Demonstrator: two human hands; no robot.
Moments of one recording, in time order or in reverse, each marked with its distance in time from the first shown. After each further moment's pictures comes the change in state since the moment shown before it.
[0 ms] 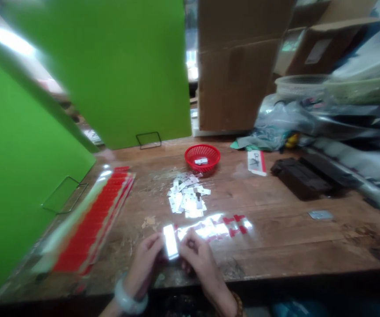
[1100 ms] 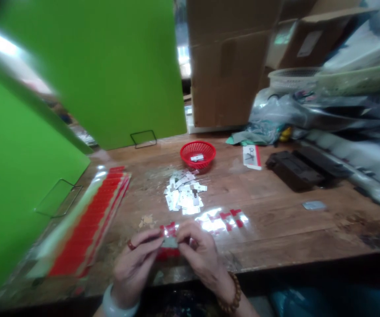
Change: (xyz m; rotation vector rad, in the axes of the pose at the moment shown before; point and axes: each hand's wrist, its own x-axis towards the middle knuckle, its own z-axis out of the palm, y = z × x) left_hand -0.011 0.003 -0.025 0.755 -0.020 1.126; right_hand -0.001 -0.028 -0.008 -0.311 -0.046 -0.592
